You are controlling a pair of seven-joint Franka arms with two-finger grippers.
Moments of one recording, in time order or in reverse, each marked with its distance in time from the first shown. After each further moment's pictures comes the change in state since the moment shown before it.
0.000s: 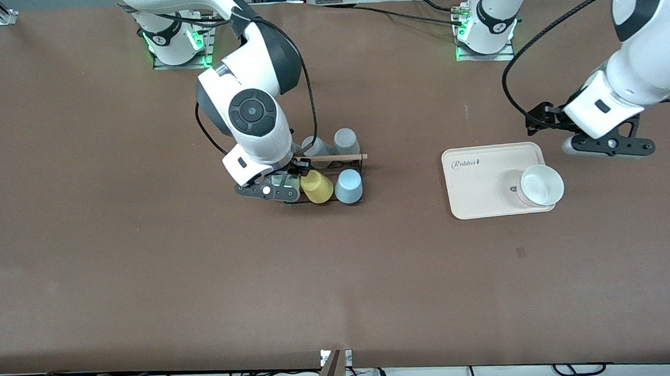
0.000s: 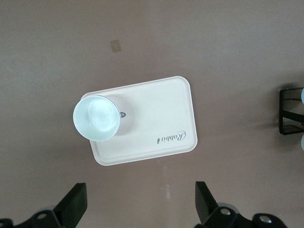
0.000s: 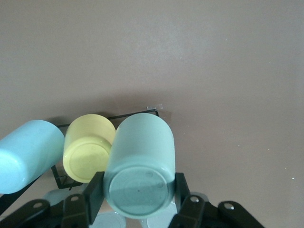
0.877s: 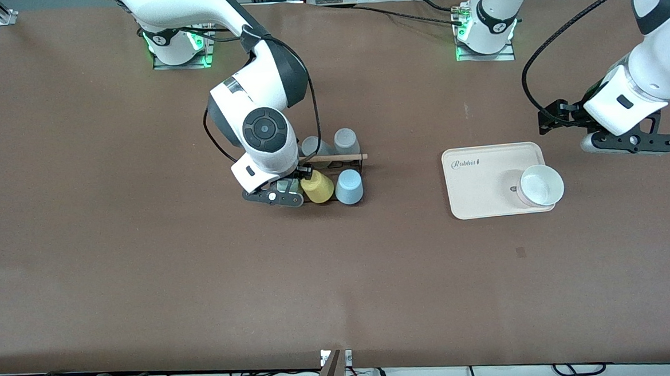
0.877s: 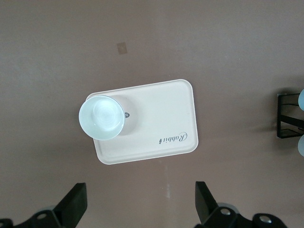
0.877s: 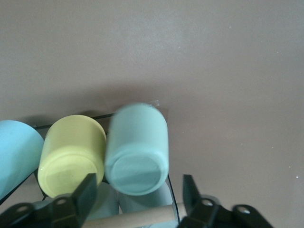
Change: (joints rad) left arm 0.020 0.000 0.003 0.034 -0.010 -0.030 -0.001; right arm 0.001 0.048 -0.006 0.006 0.000 0.000 0.010
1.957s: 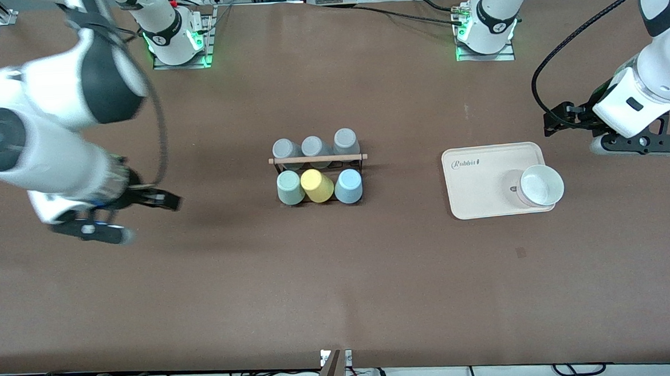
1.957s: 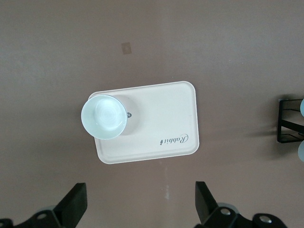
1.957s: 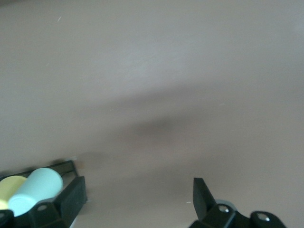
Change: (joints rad) left arm -0.220 -0.001 0.247 0.006 -0.028 0.000 0.000; right arm -0.410 -0.233 -0.035 0.042 0.000 -0.171 -0.372
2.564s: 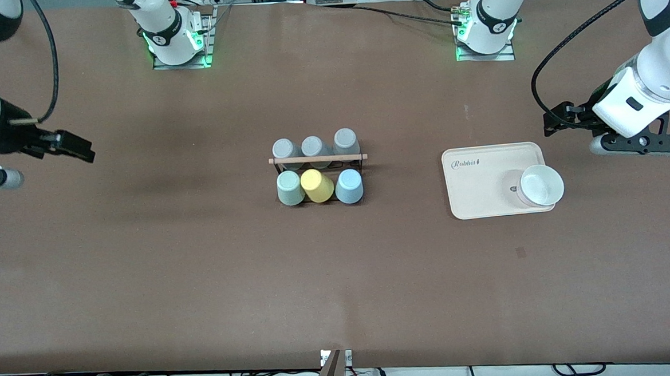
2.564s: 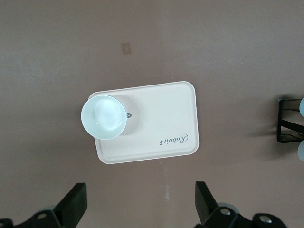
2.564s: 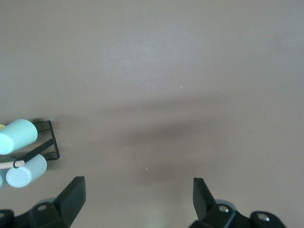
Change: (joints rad) left arm -0.001 0.000 0.000 0.000 0.000 0.000 0.000; right arm -0.092 -0.258 0.002 -0.122 -0.012 -0.148 -0.195
